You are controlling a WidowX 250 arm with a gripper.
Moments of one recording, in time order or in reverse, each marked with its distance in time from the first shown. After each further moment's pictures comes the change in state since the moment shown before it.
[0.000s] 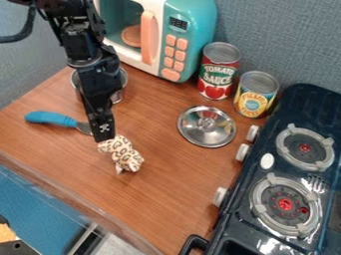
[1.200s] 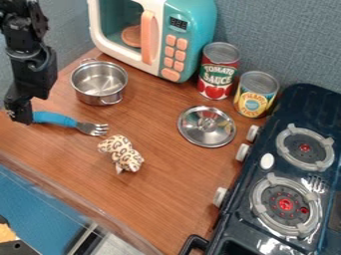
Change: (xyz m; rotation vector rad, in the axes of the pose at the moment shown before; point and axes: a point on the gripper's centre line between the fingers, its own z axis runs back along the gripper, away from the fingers) arm -0.086 0.077 -0.005 0.093 0.268 -0.567
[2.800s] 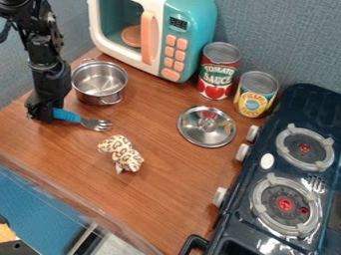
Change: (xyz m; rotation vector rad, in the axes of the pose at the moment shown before) arm 0.009 0.034 -0.053 -0.048 -0.074 -0.087
